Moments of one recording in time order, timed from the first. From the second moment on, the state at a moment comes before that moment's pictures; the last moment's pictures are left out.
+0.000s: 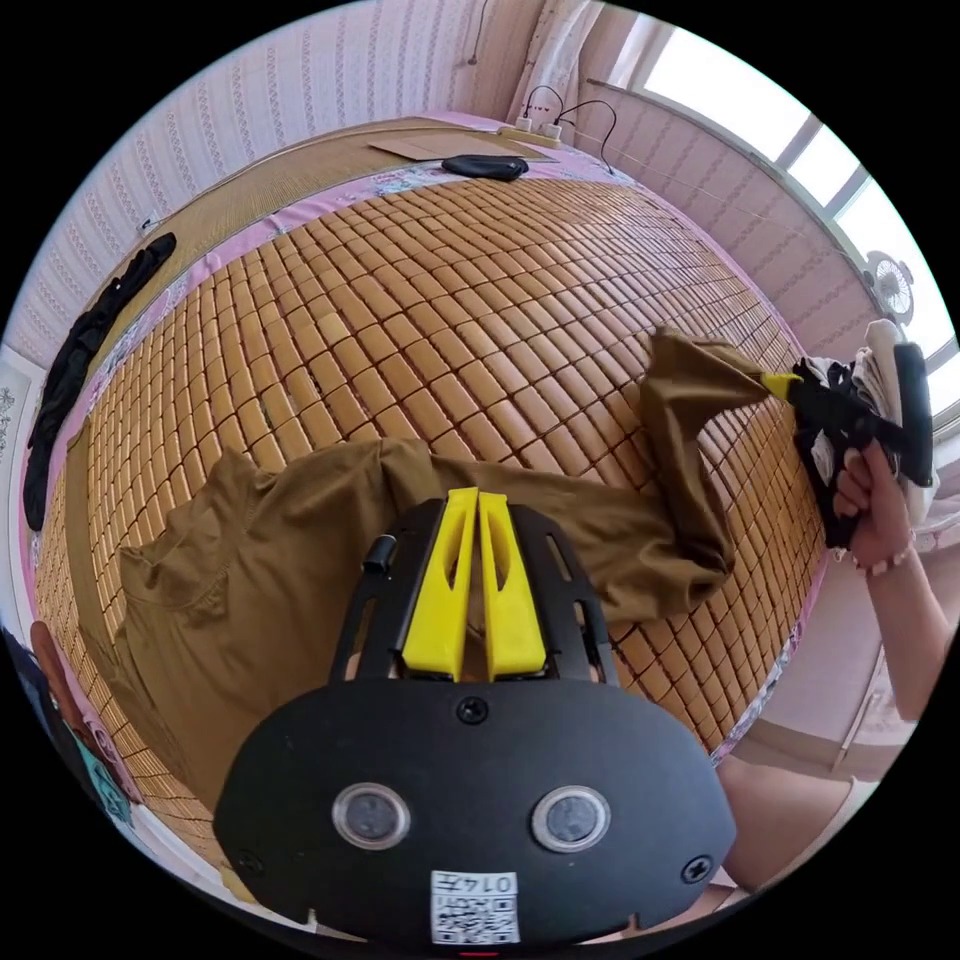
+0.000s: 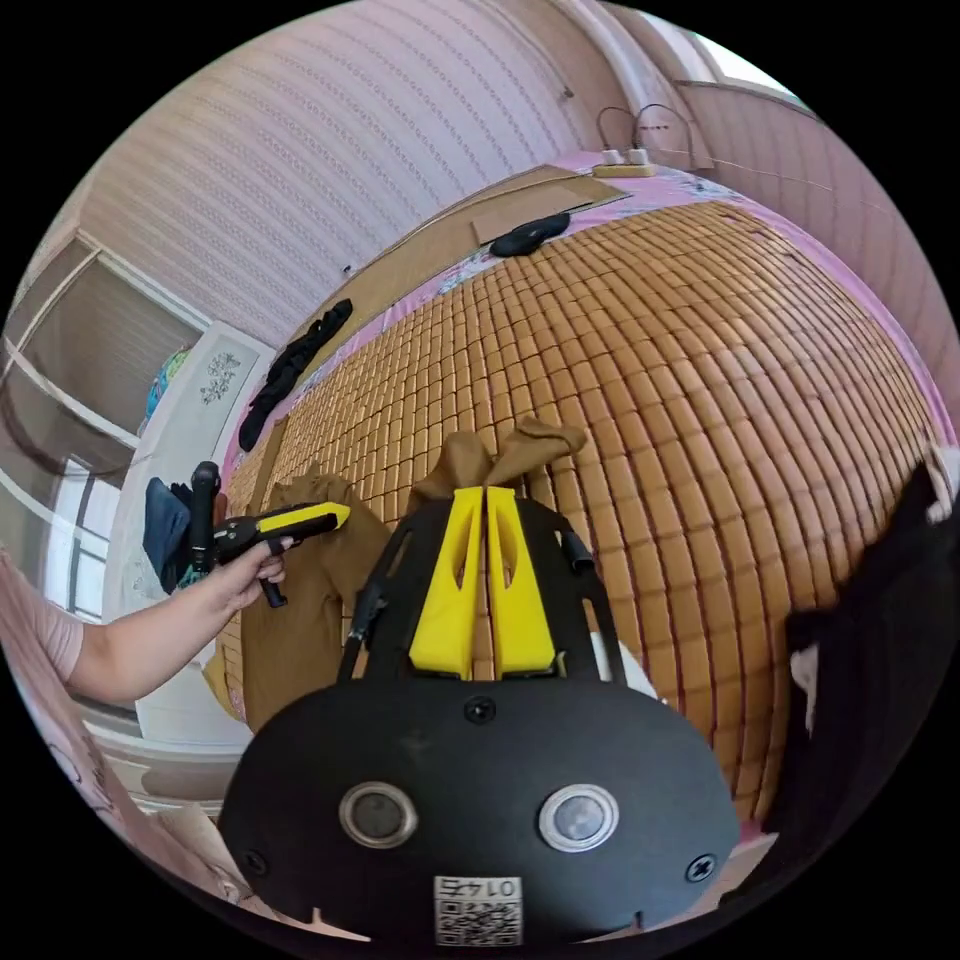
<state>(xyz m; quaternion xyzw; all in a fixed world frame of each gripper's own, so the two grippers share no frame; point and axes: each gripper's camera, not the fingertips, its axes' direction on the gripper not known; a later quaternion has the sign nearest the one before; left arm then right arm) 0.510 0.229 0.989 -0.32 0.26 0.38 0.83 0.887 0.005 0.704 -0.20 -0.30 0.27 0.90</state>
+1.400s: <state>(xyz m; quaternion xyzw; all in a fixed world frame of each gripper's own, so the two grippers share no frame) 0.487 0.244 0.963 -0.26 0.25 0.39 0.85 0.822 0.143 0.611 -0.34 0.03 0.33 0.88</state>
